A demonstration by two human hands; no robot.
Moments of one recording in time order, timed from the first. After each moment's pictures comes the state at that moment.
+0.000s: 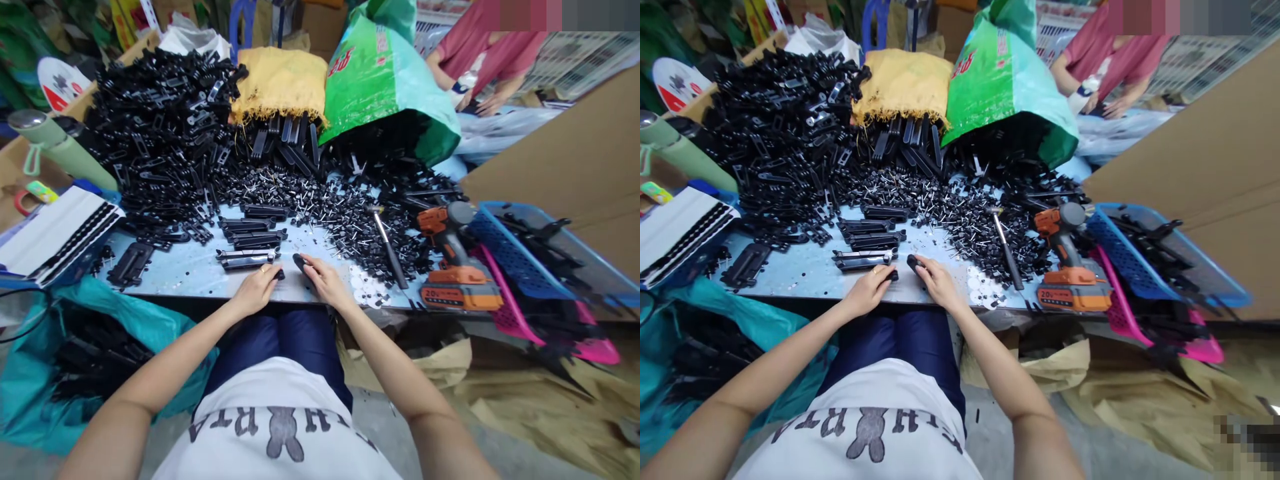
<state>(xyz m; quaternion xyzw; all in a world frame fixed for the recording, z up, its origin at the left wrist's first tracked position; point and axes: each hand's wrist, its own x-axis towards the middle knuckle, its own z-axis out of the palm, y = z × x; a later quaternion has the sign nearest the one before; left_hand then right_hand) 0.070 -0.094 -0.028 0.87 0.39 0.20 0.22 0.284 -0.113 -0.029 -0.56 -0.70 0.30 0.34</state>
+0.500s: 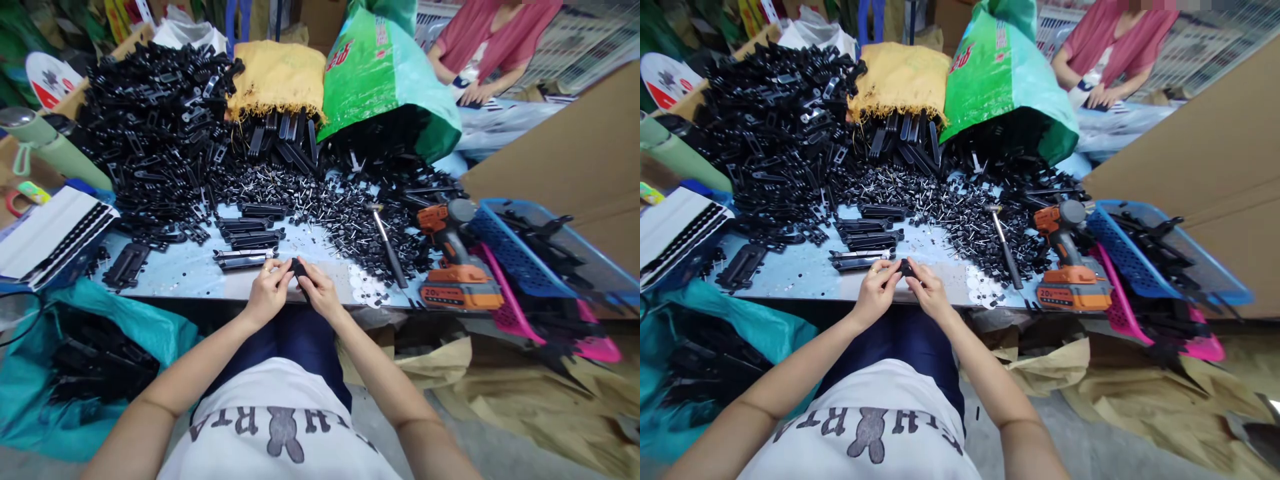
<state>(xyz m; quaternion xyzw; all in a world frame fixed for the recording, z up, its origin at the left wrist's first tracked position) 0.112 -0.114 -0.009 0.74 0.42 0.47 0.24 0.265 -0.133 -0.023 -0.49 -0.65 0.34 0.47</state>
